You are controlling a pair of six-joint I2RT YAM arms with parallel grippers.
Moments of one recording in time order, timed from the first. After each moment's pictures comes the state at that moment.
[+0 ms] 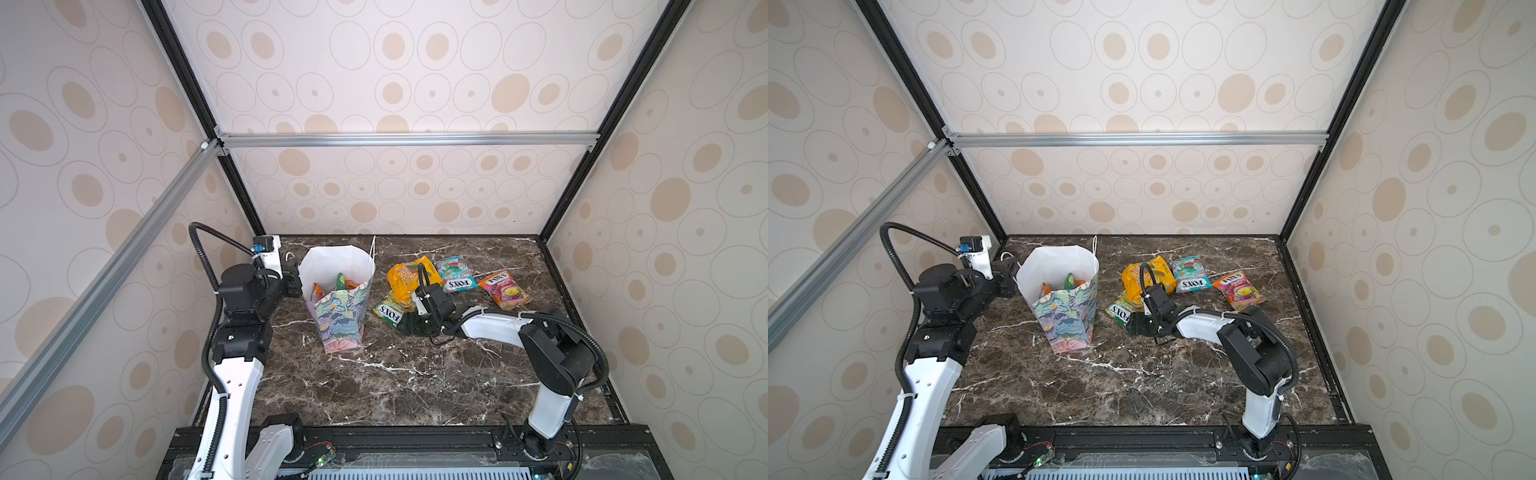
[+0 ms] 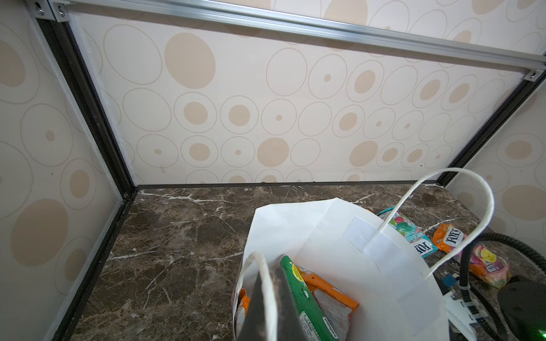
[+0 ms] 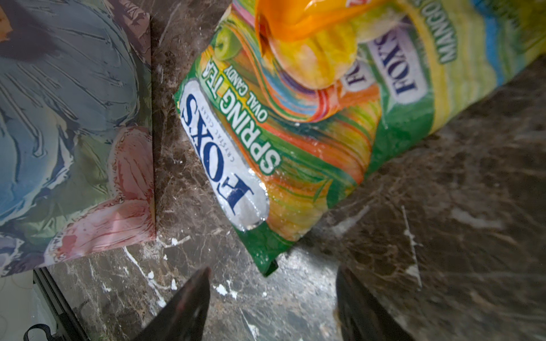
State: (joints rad) left arm 0.10 0.90 0.96 -0.27 0.30 -0.07; right arm 0.69 1.82 1.03 -0.13 -0.23 0.66
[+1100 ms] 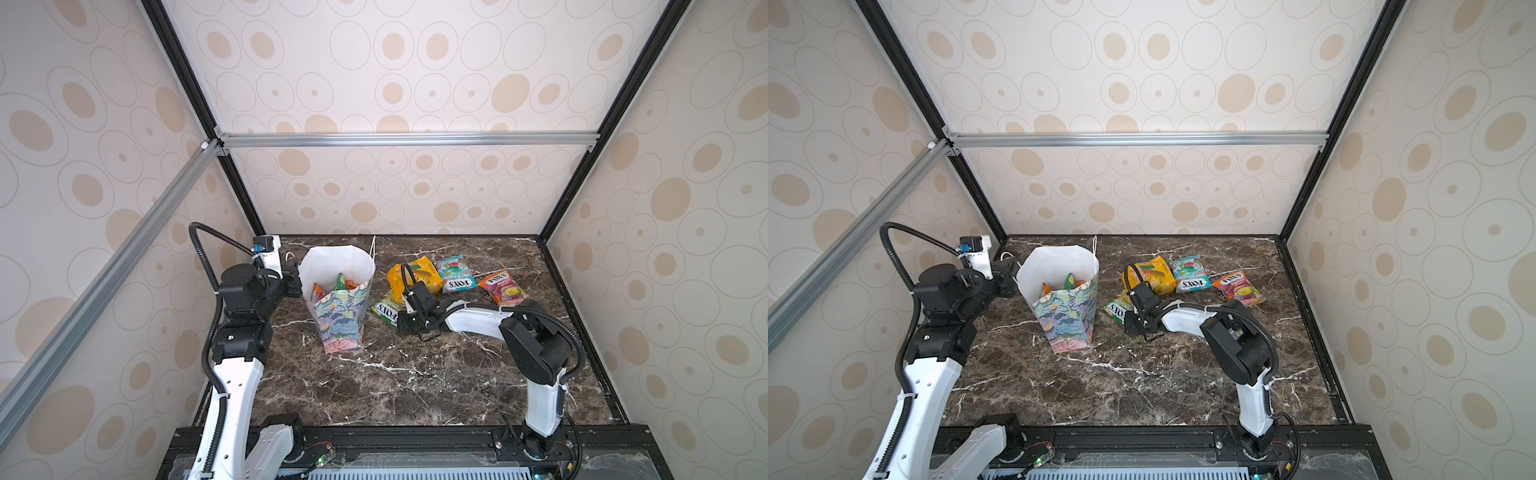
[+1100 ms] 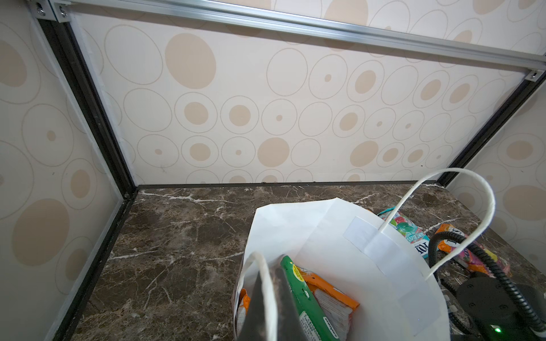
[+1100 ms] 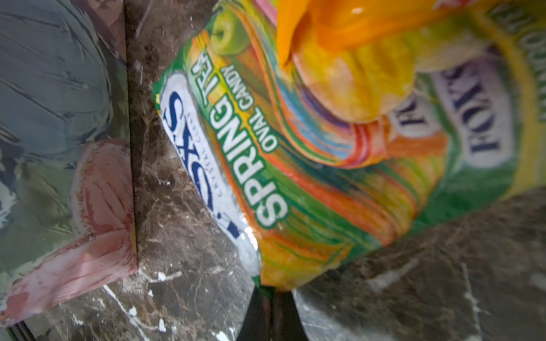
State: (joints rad) left arm 0.10 0.90 0.96 -0.27 0.29 -0.07; right arm 0.74 1.95 1.19 -0.24 -0.15 0.65
